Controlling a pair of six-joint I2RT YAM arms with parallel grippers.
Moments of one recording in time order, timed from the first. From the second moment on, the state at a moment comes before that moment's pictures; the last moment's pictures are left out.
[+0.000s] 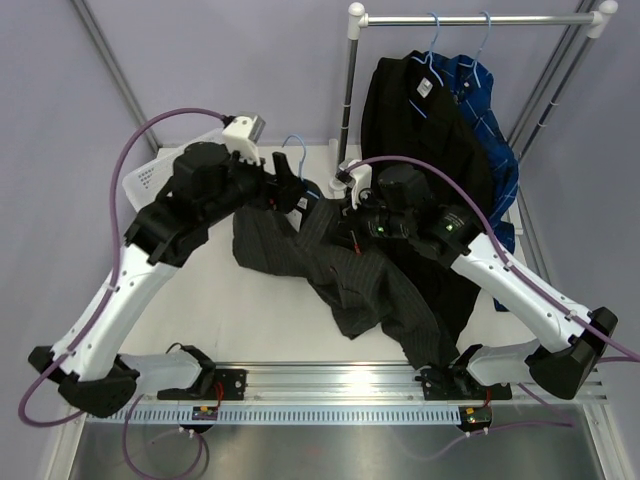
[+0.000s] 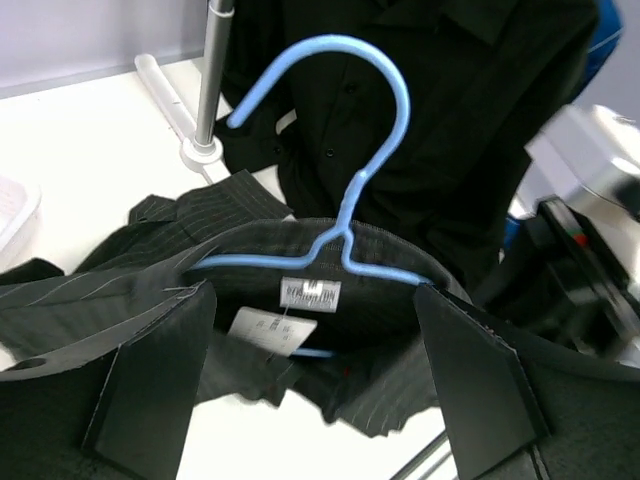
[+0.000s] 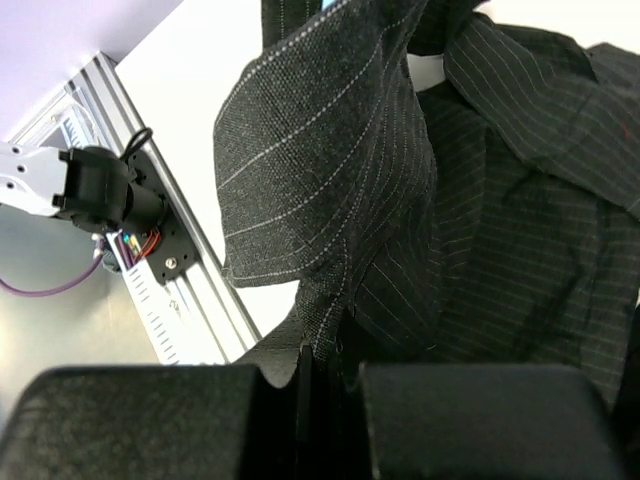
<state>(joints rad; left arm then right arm) -0.60 1.17 1.57 -0.68 0.06 -0.32 0.76 1.31 1.40 -0.60 -0.36 0.16</state>
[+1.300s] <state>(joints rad) -0.78 1.40 1.54 -0.43 -0.58 -0.22 0.85 1.13 1.57 -0.69 0.06 0.38</state>
